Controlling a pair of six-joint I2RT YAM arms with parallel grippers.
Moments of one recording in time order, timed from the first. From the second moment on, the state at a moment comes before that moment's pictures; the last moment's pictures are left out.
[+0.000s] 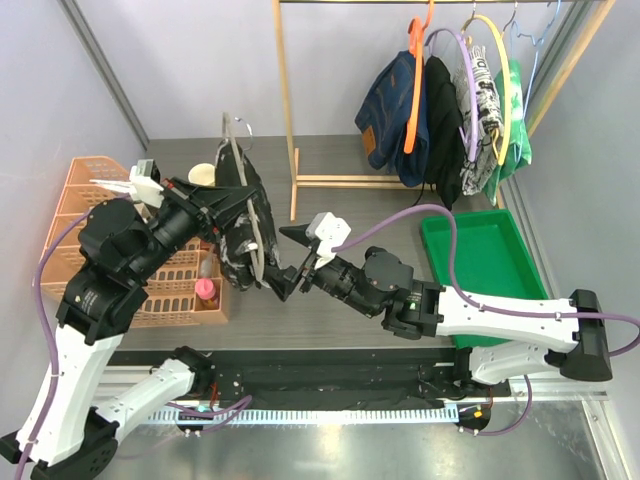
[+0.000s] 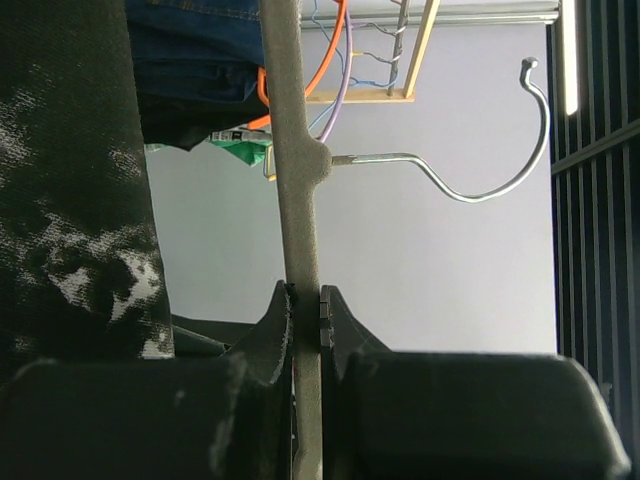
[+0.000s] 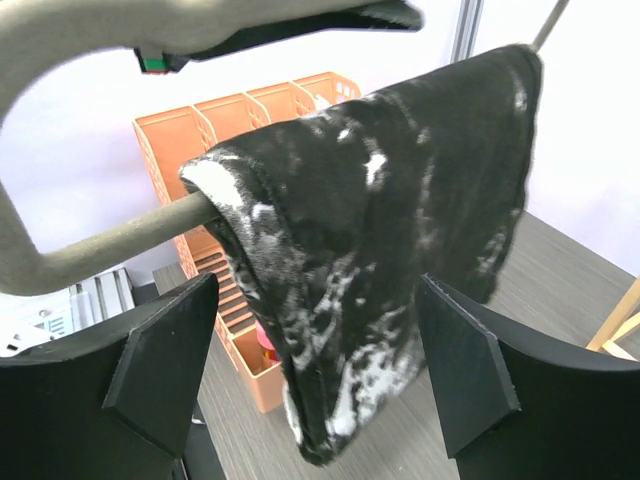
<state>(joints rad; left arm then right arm) -0.50 0.81 1.39 -0.59 0.13 -1.50 1.33 1.22 1.06 0.38 0.31 -0.05</state>
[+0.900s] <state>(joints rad) -0.50 0.85 1.40 -0.55 0.20 -1.52 1.34 1.24 1.02 0.42 0.47 -0.18</state>
